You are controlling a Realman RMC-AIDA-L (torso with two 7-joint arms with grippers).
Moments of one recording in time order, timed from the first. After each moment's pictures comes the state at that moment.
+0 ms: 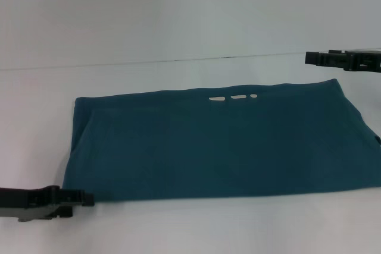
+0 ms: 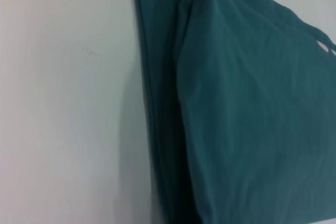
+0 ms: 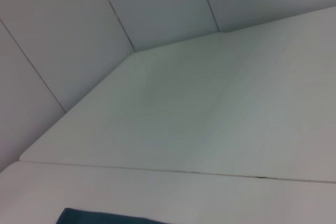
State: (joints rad) left arm -0.55 -2.07 0.59 0.79 2.49 1.50 -2.45; right arm 0.65 1.93 -0.49 -0.70 -2.12 -1.31 1.92
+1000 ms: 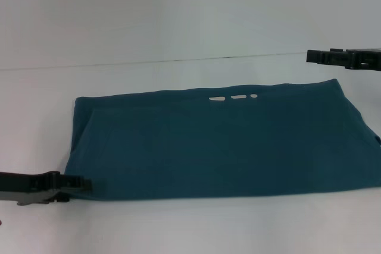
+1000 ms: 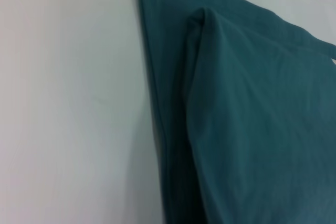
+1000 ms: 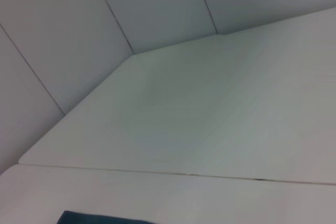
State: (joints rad) left arm -0.60 -2.05 0.60 0.76 2.51 1.43 -2.46; right arm 0.65 1.93 -0.49 -0.70 -2.12 -1.31 1.92
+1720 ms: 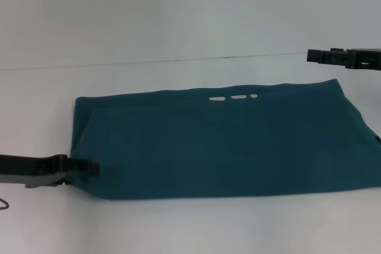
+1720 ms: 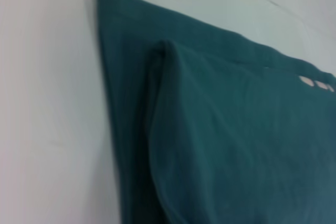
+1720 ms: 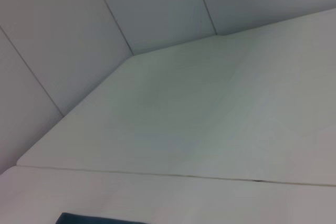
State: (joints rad) left arm -0.63 -2.05 0.60 0.77 2.48 1.44 -2.45; right arm 0.65 1.93 -0.49 -0.70 -2.12 -1.30 1.92
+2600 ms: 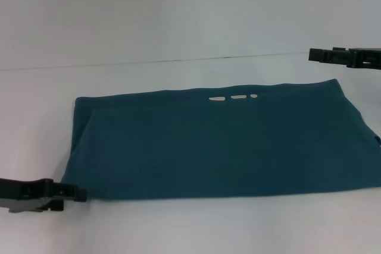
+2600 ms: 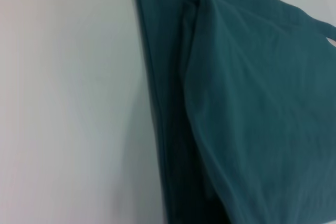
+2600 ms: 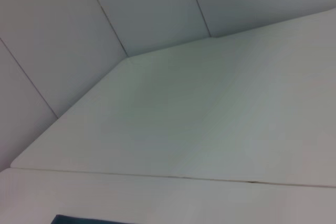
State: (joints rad) left arm -0.60 -2.04 0.59 0.78 2.54 1.52 -2.46; right arm 0.65 1.93 -0.48 -0.70 -2.12 -1.29 1.92
